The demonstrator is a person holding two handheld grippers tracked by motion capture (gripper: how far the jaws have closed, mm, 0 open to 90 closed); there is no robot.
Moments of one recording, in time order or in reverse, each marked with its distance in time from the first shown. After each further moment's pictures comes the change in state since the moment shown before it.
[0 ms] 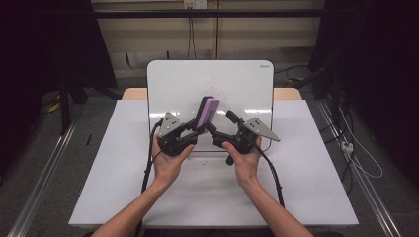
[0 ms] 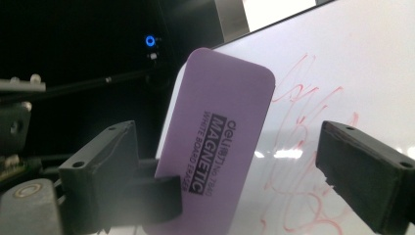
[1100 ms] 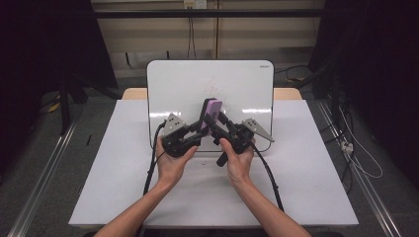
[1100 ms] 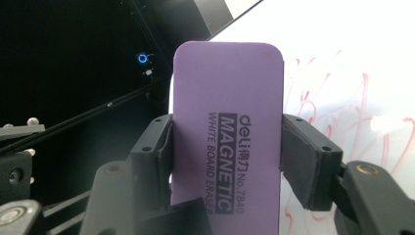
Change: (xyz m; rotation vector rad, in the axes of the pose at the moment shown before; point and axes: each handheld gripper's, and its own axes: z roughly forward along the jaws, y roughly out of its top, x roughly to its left) left arm -0.002 -0.006 0.009 0.004 -0.037 -0.062; right arm 0.003 -0.012 0.012 -0.018 -0.030 0.195
